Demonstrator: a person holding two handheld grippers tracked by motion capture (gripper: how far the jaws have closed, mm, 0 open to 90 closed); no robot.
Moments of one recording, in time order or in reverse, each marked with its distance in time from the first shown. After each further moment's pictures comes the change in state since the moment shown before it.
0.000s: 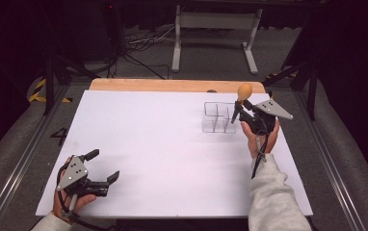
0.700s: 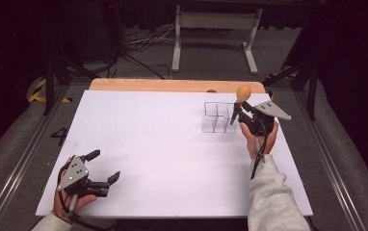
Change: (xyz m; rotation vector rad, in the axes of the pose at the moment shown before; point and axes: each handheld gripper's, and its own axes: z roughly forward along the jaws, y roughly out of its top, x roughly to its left) left arm -0.001 0.000 0.001 0.006 -0.010 -0.001; right arm 0.001 -0.005 0.003 0.011 0.004 0.003
